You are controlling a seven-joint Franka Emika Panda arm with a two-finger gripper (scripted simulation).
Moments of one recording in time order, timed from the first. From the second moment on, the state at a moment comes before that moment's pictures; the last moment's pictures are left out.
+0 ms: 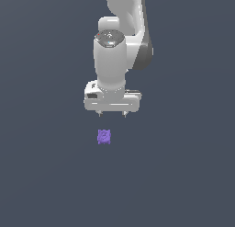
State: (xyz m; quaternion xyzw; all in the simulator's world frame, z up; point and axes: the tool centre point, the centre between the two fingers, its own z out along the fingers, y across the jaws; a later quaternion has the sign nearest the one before) arm 0.012 -0.021 0.208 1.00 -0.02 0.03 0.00
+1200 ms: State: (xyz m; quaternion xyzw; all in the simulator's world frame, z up) arm 0.027 -0.056 0.125 1.00 0.00 0.01 0.00
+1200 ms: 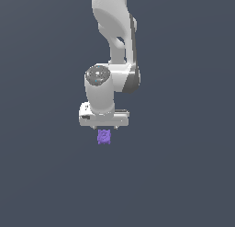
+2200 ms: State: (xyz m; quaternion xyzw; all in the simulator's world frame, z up) arm 0.029 -0.068 0.064 1.00 0.01 0.00 0.00
